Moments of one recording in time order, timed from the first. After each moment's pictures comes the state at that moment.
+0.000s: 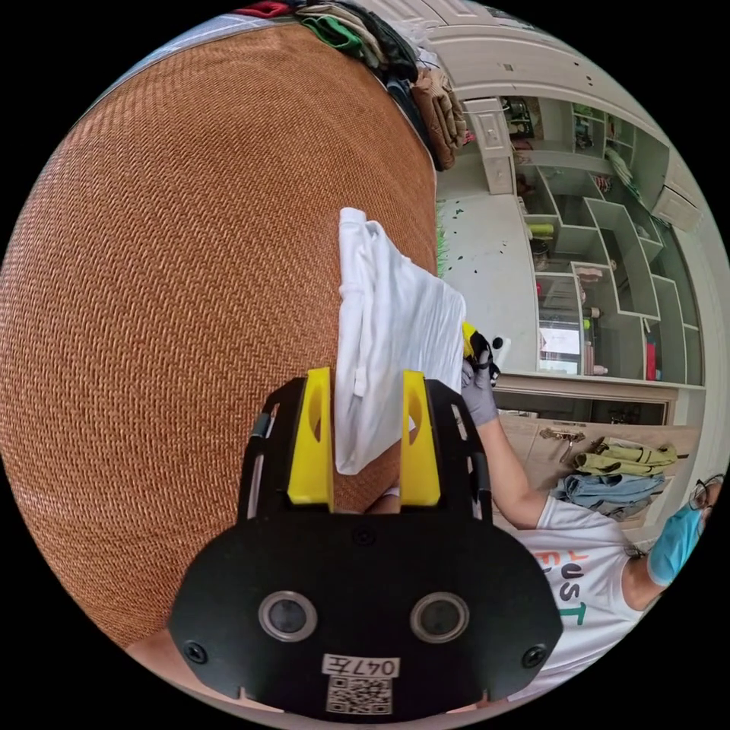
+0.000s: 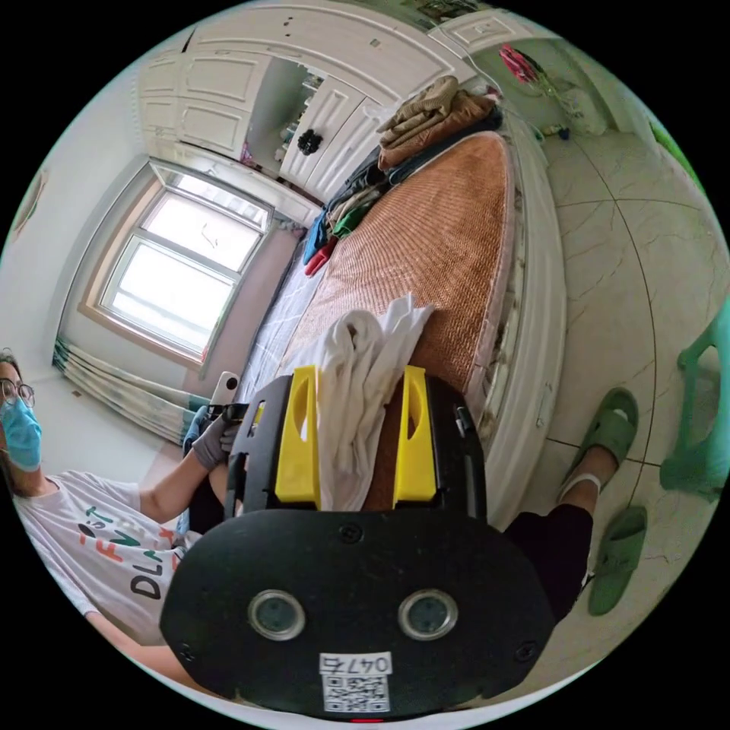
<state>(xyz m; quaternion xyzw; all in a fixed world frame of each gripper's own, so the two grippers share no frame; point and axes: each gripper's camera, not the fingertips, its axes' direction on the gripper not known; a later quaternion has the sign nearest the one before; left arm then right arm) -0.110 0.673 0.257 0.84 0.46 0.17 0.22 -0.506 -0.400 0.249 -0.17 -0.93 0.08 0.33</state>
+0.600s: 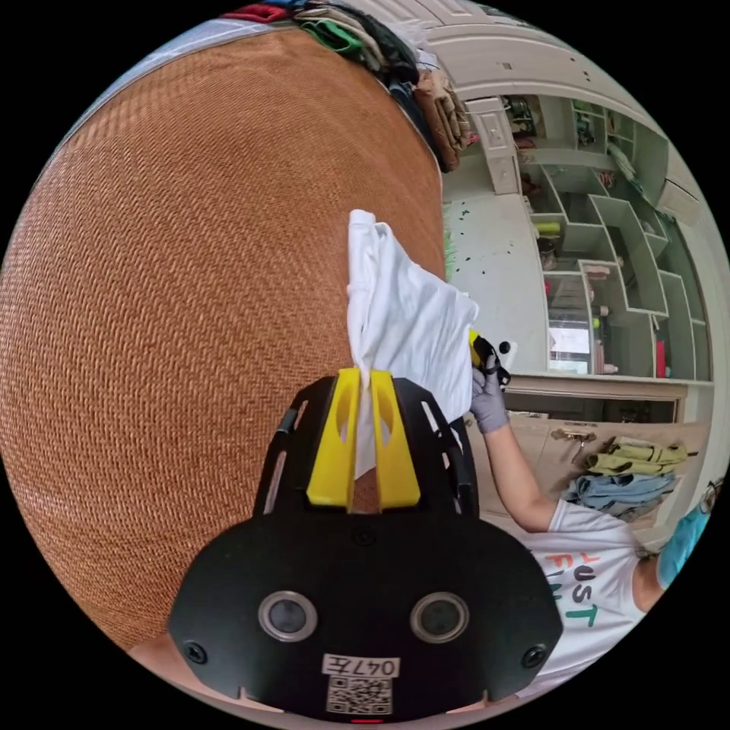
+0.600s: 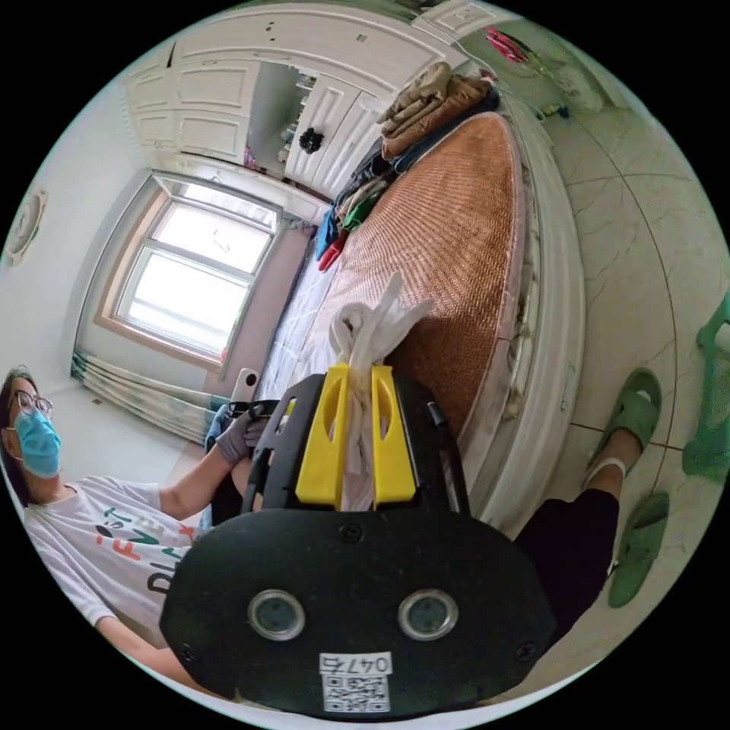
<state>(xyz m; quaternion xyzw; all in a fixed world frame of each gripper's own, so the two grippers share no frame) -0.165 0.711 0.376 0.85 0.45 0.15 0.23 -0.452 -0.460 0.272 -0.19 -0.94 0.09 0.28</state>
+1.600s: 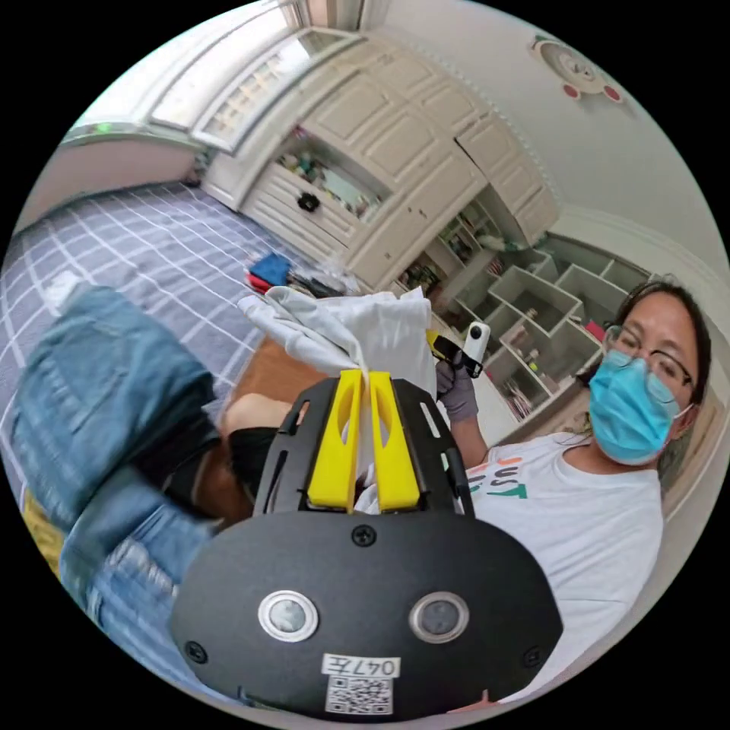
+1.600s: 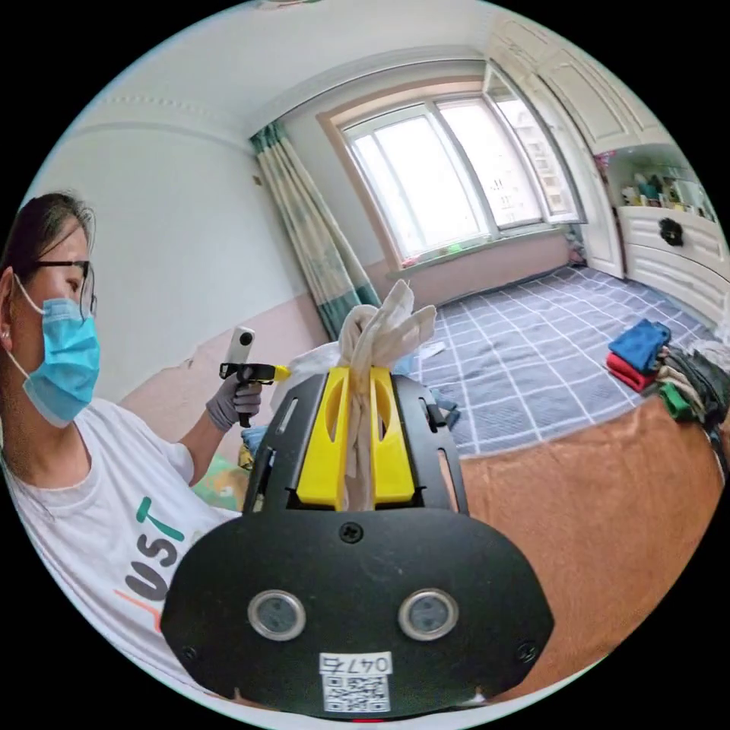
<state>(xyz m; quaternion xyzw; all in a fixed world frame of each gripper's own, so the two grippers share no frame) 0.005 0.754 1.359 0.93 0.34 -0.09 -0.12 0.041 -0.785 -0.074 0.23 -0.96 -0.12 0.13</state>
